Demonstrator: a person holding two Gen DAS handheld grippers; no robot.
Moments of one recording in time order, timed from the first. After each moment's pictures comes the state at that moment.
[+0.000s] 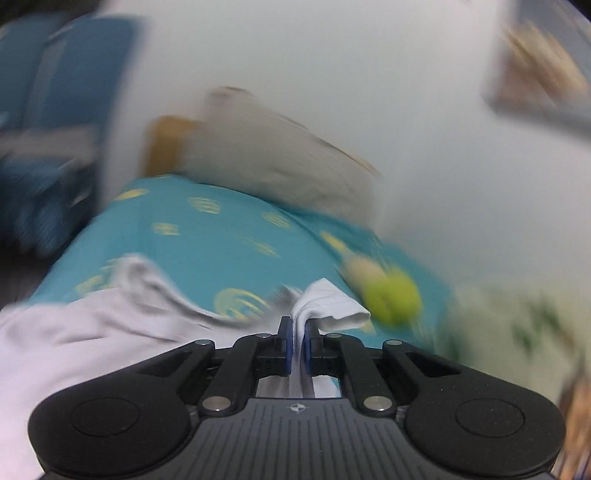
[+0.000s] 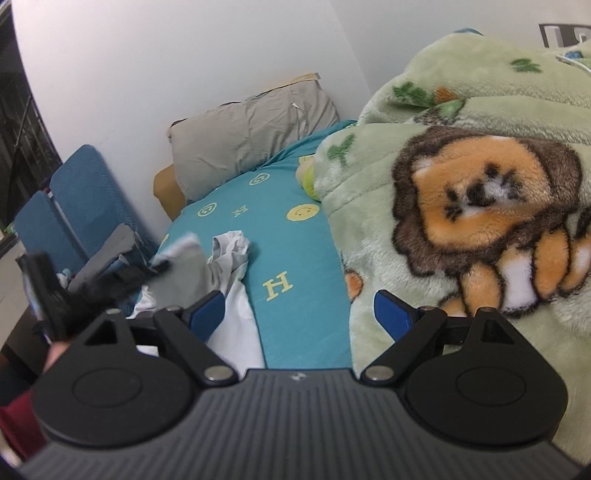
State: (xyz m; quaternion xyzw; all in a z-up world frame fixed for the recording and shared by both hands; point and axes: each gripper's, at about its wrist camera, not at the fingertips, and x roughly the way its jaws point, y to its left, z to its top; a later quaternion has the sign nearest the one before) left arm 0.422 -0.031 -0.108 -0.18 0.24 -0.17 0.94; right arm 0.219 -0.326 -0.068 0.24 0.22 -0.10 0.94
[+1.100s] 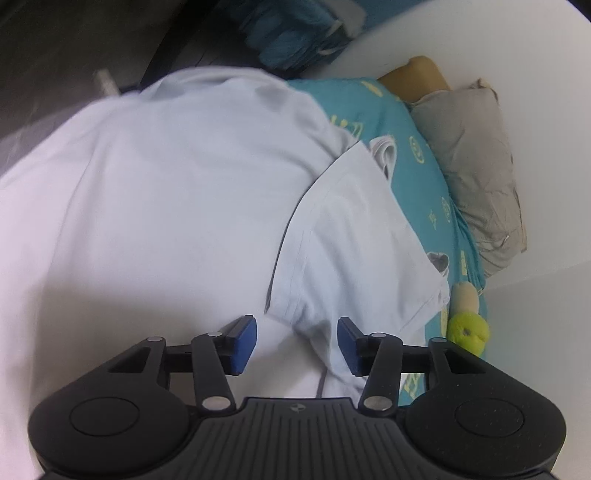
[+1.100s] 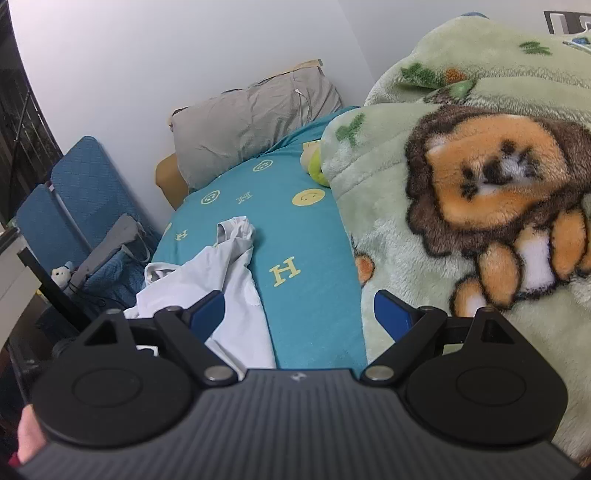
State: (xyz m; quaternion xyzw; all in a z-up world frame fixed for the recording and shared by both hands) left arm 0.331 0.042 -0.172 -0.45 0.43 0.01 0.78; right arm 0.226 -0.323 -0.075 0.26 0.24 -0.09 0.93
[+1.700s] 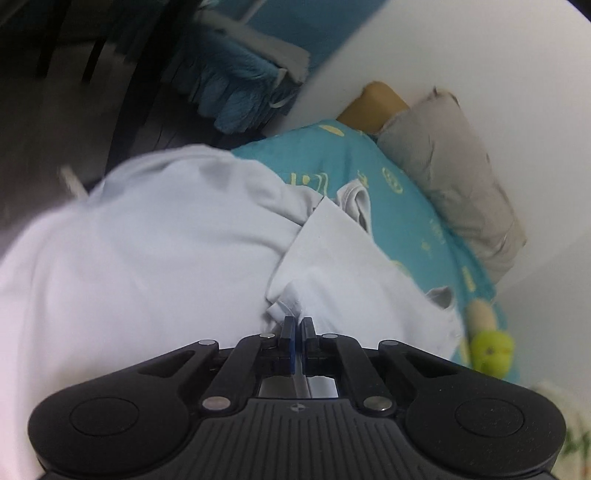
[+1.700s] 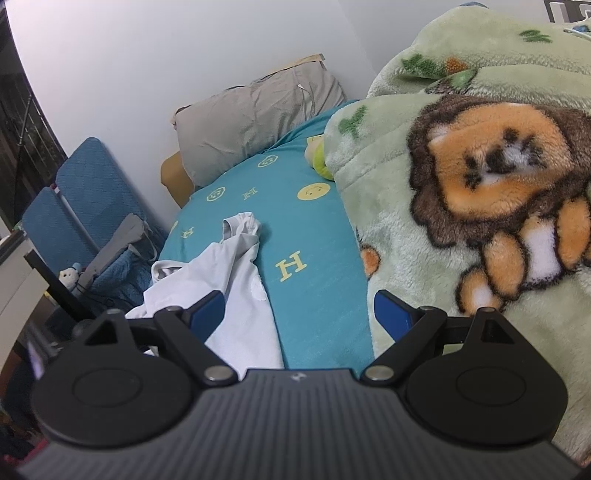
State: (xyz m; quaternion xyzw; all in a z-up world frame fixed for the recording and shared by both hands) left arm 0.365 0.025 -0.160 -0.31 0.37 0.01 0.88; right arm 0.225 -0.323 -0.079 0.27 0.24 -0.07 0.93
